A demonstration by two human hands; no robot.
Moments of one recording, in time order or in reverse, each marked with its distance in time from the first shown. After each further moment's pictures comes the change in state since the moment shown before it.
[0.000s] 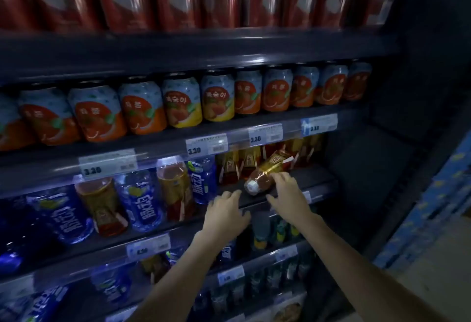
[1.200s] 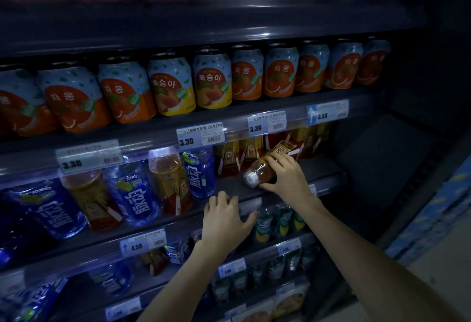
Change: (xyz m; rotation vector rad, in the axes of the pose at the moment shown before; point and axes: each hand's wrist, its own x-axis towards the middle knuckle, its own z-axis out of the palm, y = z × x) left_hand -0.003 -0.012 0.043 0.182 0.193 -0.051; right_hand 0.038 0.024 0.018 -0.098 0.172 -0.218
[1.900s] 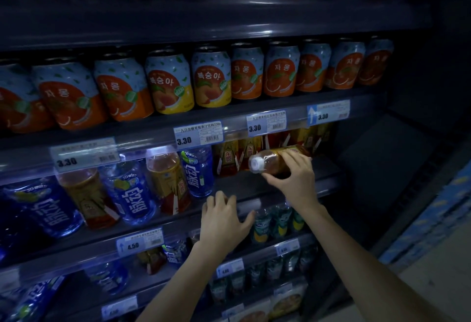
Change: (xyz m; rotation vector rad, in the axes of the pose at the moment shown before) left_hand 0.000 0.000 0.004 0.027 0.018 -0.012; right_hand -0.011 0.008 -0.003 0.181 0.365 0.107
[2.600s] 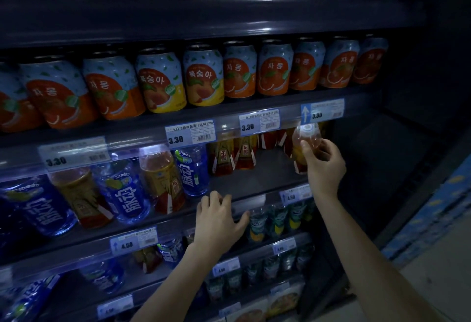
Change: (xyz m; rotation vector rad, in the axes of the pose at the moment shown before) left_hand -0.002 0.001 0.003 0.001 0.027 0.006; right_hand 0.024 0.020 -0.041 0.485 0.281 0.577
